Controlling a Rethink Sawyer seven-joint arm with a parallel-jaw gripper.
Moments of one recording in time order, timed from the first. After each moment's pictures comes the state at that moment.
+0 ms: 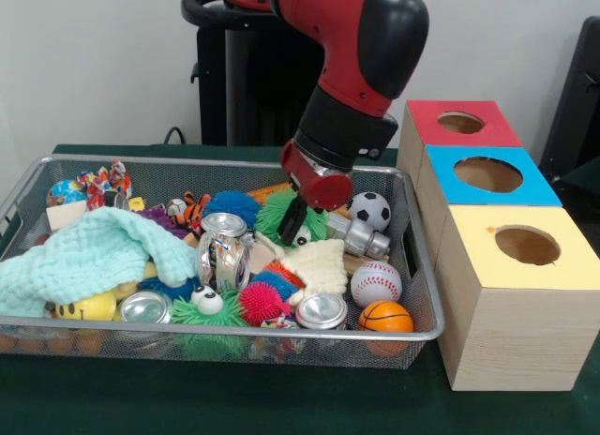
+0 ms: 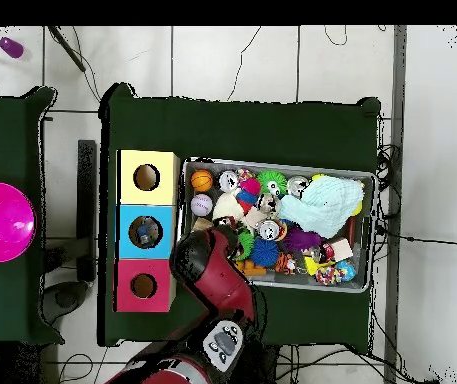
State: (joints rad) arm 0.23 -0.33 -0.39 1.89 0.90 -0.09 2.22
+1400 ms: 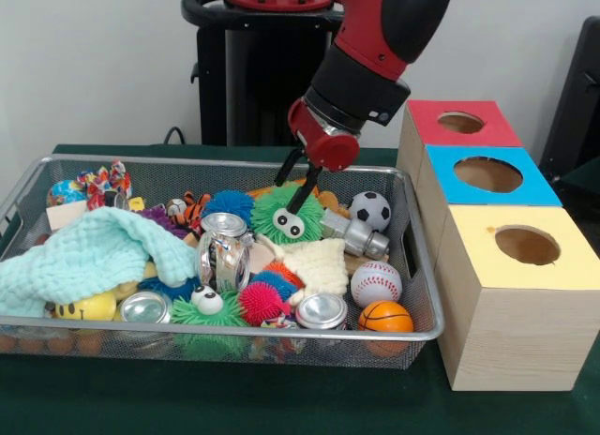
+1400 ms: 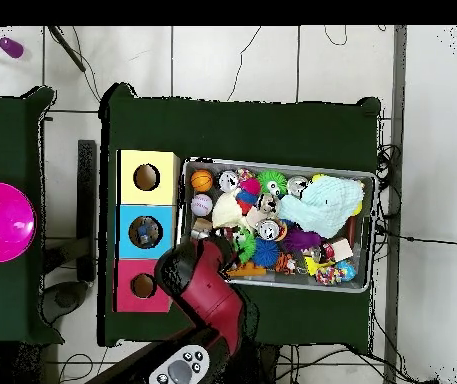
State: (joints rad) arm 0.40 -0.28 -0.60 1.88 0.92 0.08 2.27
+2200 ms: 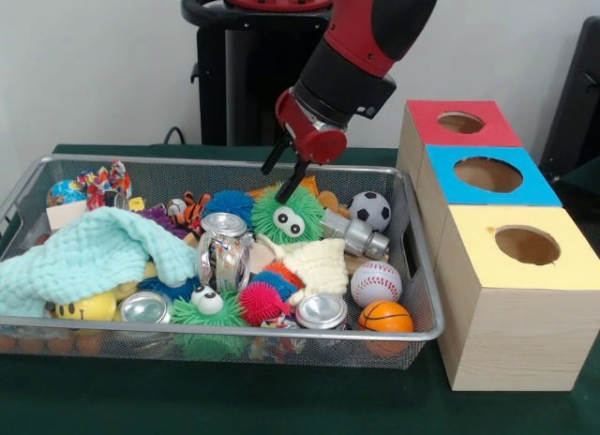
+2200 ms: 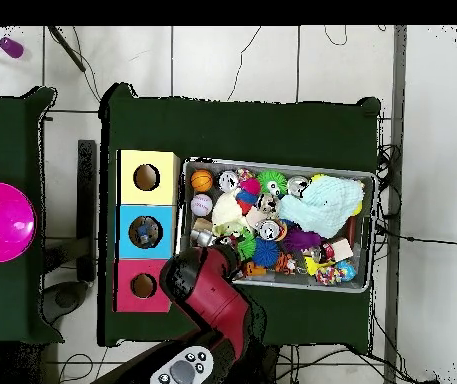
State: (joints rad) arm 0.39 -0.27 -0.63 1.89 0.82 0.11 2.27
